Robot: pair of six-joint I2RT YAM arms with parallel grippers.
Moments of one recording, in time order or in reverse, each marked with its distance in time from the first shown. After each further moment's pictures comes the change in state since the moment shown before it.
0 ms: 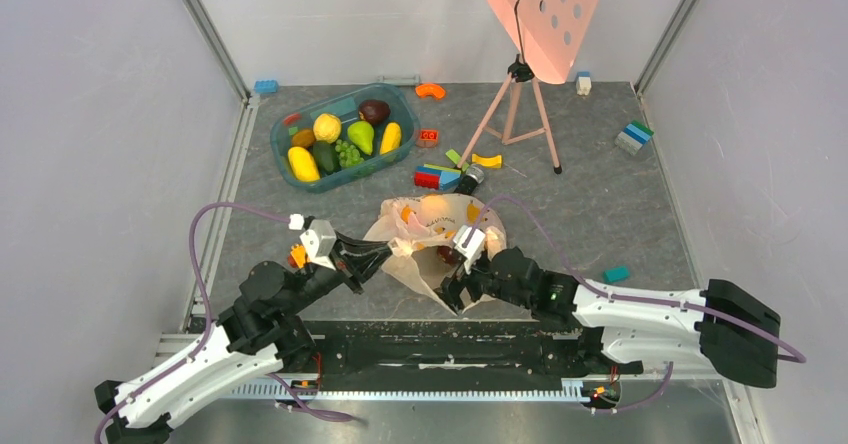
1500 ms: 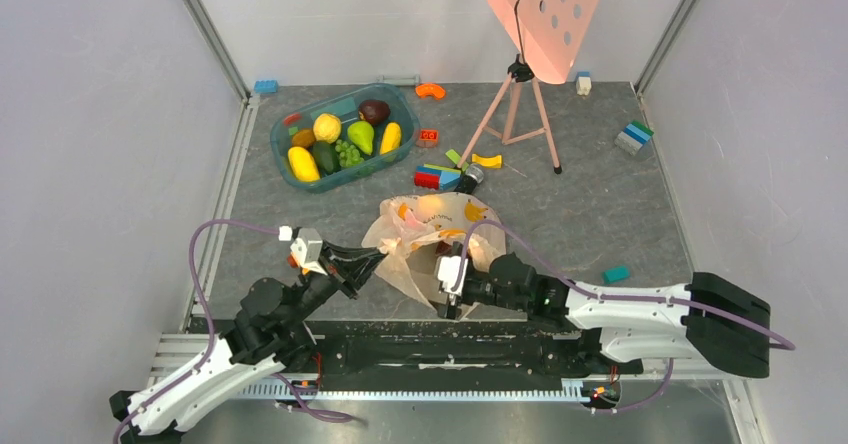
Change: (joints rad) left arm 0.000 -0.203 -0.149 -0.041 -0.129 -0.125; right arm 0.037 0.058 -0.018 0.187 -0.154 -0.471
